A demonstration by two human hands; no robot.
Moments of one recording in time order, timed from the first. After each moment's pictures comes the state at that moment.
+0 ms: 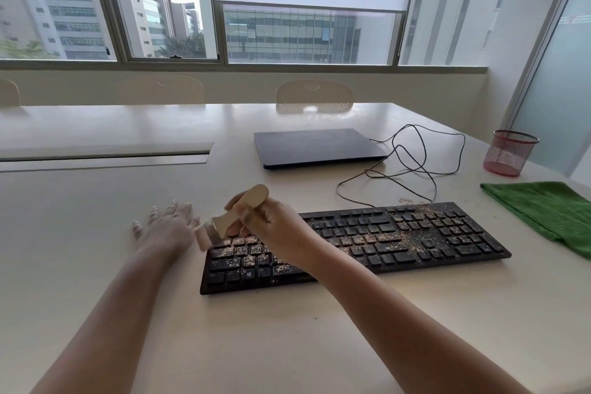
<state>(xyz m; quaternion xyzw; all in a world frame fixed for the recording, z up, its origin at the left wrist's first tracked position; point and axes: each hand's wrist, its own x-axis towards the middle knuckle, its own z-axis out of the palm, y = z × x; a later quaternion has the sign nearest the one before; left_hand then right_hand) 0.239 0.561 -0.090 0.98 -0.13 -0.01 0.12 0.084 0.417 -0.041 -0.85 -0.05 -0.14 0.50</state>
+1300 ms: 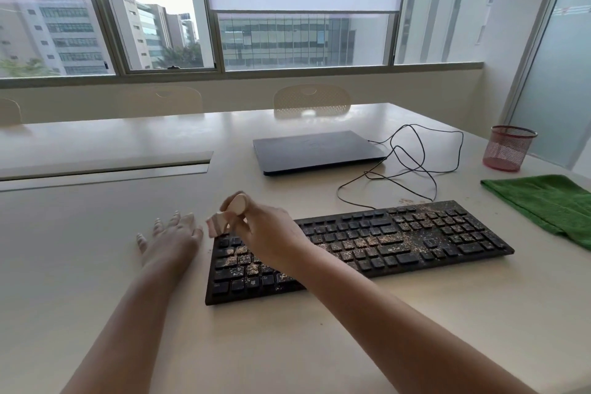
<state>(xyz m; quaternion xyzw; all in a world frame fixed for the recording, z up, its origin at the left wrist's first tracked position) 0.239 0.557 -0.097 0.98 -0.12 0.00 0.13 0.093 0.427 -0.036 -0.94 -0.04 -0.20 0.26</state>
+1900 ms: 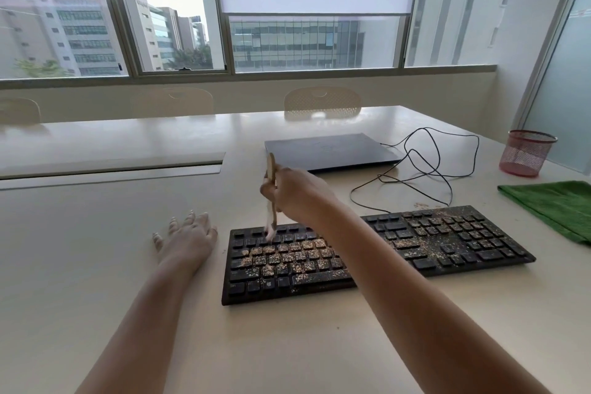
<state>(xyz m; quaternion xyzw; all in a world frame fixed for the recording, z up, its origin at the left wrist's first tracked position) 0.242 0.560 -0.092 0.98 -0.12 0.00 0.12 0.113 0.407 0.015 -0.96 0.09 -0.11 0.23</state>
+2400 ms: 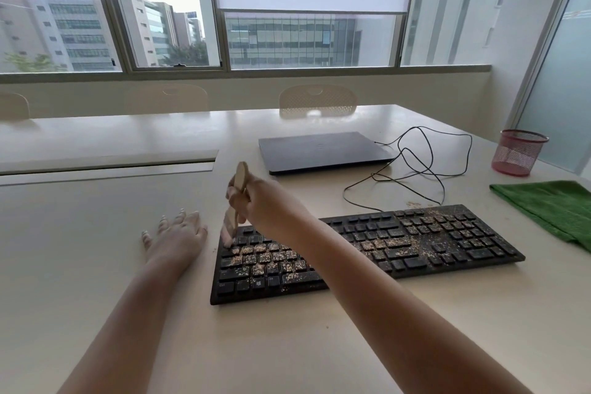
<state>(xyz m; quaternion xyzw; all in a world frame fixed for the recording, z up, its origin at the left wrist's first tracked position) 0.243 0.560 -0.093 0.99 -0.13 0.01 0.11 0.109 0.430 -0.001 -0.95 0.01 -0.15 0.28</state>
